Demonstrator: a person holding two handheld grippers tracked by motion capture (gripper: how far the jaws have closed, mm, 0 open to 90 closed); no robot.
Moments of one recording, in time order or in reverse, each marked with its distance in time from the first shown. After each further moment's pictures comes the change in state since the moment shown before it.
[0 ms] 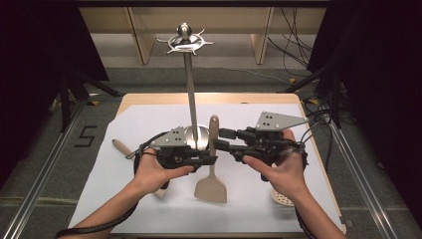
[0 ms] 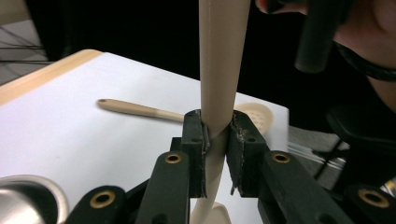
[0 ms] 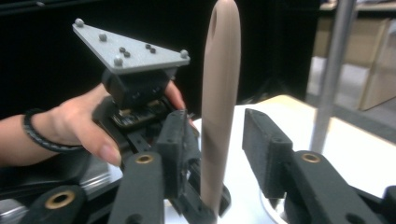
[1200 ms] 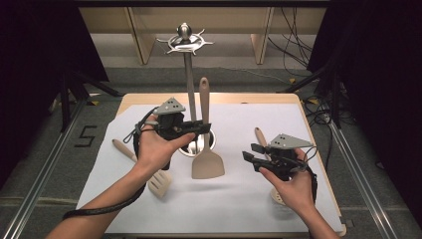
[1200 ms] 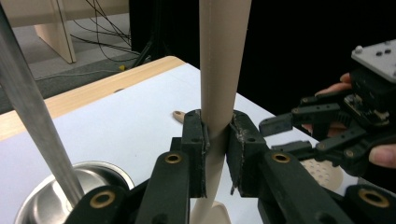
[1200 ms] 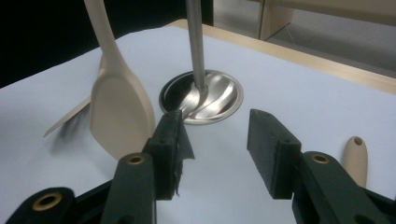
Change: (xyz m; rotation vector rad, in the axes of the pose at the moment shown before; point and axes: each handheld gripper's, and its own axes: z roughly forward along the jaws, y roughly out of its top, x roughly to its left) left arm 0.018 0.053 -0.005 0.004 0.288 -0.177; right arm -0.039 -0.087 -0.023 0.196 -0.384 0.094
